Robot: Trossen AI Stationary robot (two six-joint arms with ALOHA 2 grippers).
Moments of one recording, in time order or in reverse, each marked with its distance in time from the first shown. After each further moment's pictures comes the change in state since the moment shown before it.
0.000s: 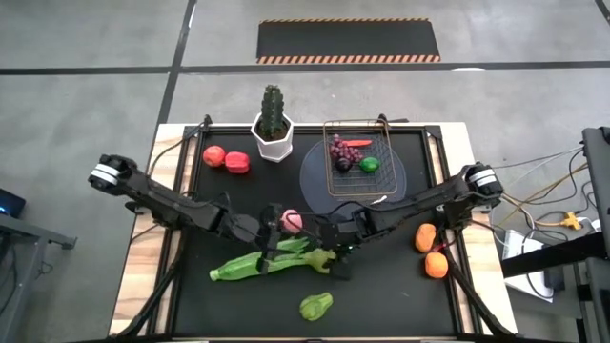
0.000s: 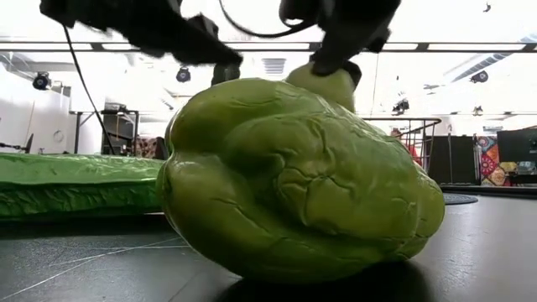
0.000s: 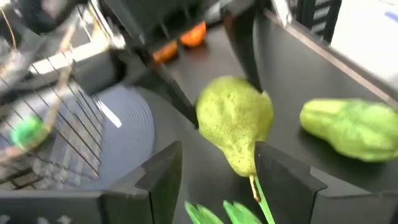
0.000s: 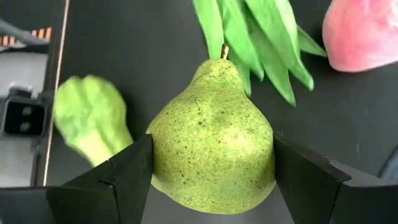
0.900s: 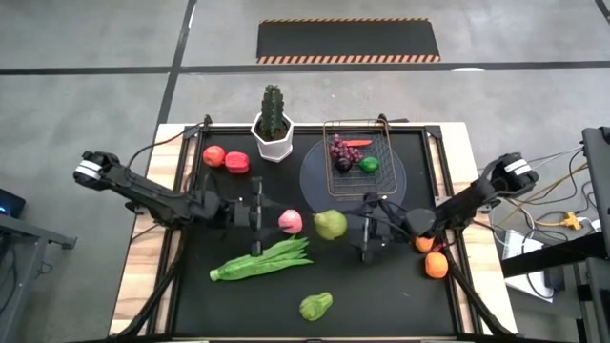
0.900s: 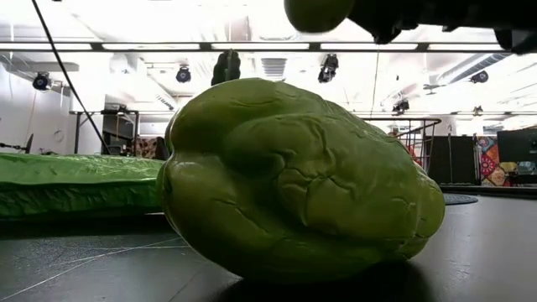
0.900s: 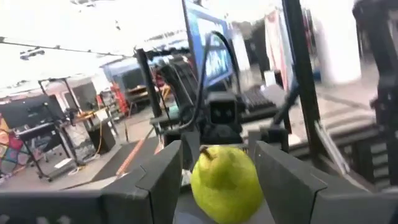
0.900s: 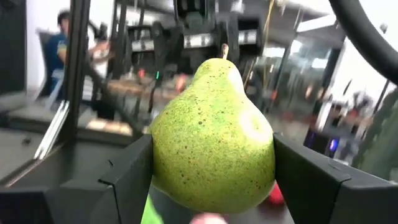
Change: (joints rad) left arm 0.027 -0.197 -0.049 0.434 -0.098 0.144; right arm 0.127 -0.302 -0.836 1.709 0.539 -0.636
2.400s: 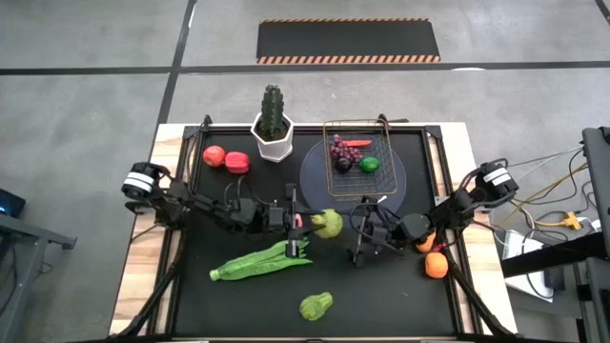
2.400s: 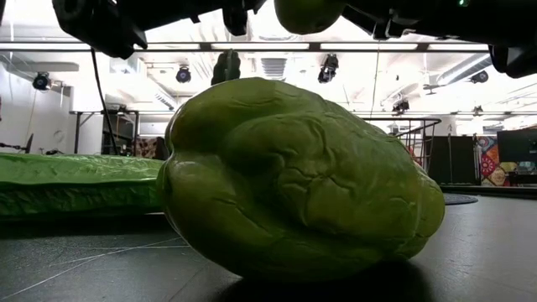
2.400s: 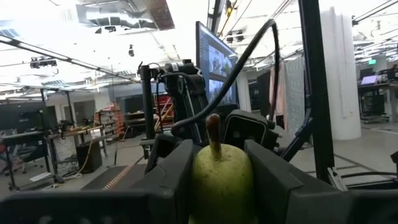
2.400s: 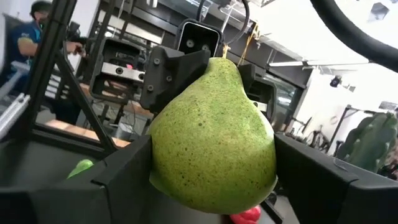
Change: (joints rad) left arm 0.087 0.510 0.101 0.597 0.101 -0.124; right arm 0.009 0.203 0.024 0.302 0.066 -0.229
